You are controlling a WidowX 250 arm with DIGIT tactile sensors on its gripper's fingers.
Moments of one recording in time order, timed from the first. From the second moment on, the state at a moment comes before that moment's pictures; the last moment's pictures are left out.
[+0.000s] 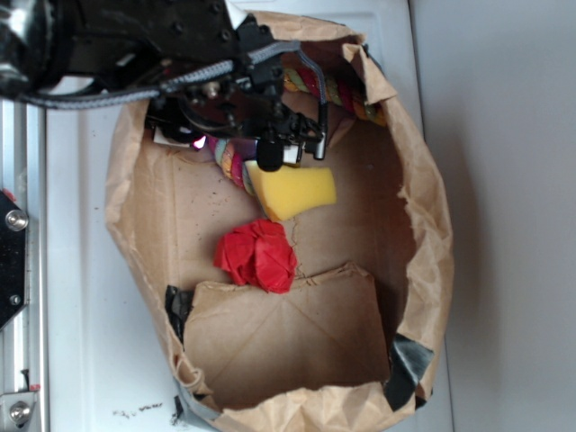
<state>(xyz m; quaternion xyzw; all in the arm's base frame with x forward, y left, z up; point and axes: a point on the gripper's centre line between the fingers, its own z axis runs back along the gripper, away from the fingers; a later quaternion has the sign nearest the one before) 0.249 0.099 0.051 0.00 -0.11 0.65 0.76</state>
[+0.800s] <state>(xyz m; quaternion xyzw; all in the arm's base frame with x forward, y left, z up) 0.255 0.109 0.024 0.04 -0.09 0.66 0.74</state>
